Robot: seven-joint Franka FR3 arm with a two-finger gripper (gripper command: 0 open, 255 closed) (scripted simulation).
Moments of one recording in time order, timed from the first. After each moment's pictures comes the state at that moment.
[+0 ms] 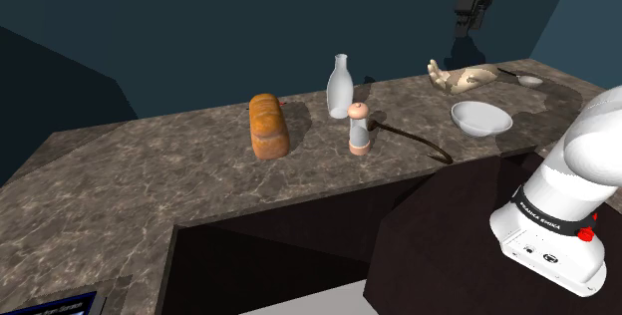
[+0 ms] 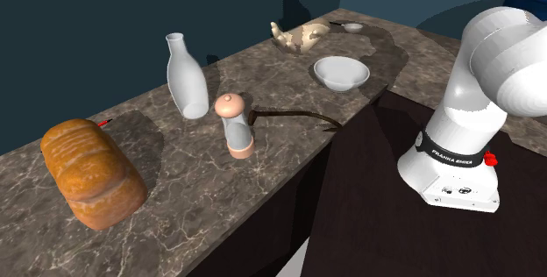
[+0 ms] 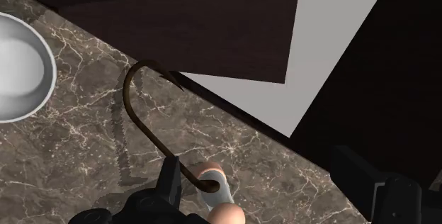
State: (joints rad) arm 0.02 -0.79 0.05 -2.30 0.12 1.43 -0.11
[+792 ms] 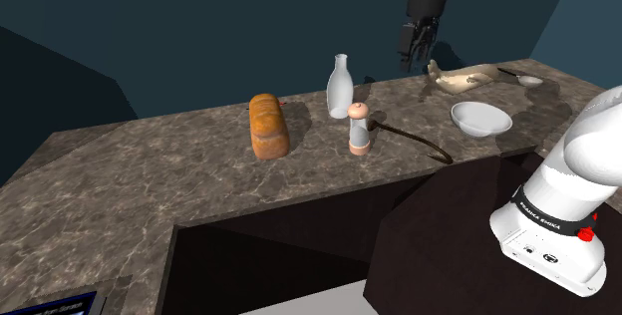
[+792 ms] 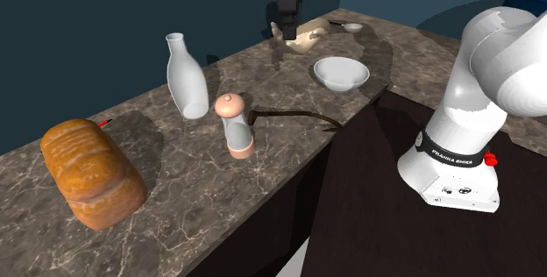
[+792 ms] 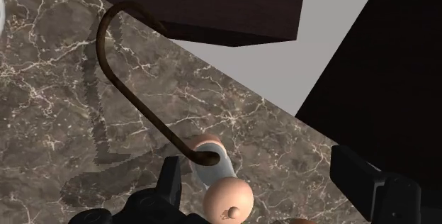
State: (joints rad) arm 0.03 -0.55 0.08 -2.38 0.15 1.76 -0.11
